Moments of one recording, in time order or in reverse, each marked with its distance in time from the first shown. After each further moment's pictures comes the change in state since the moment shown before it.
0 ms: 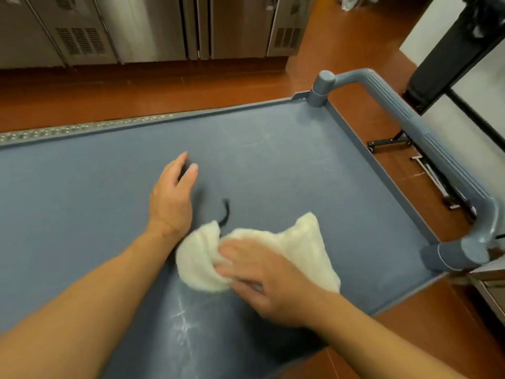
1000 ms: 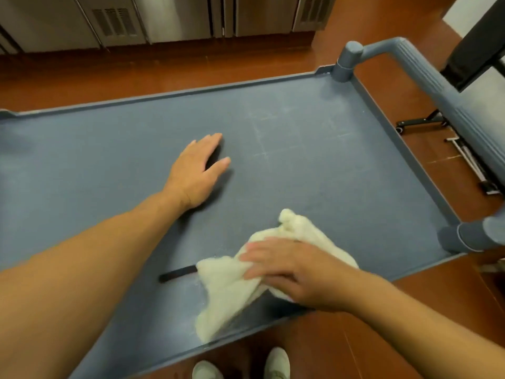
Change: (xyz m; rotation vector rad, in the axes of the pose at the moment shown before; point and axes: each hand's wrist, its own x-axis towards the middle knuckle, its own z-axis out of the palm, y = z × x) left_hand -0.035 -0.007 -0.030 0.558 -0.286 0.225; right_hand -0.060 -0.032 0.005 0.147 -0.181 -0.064
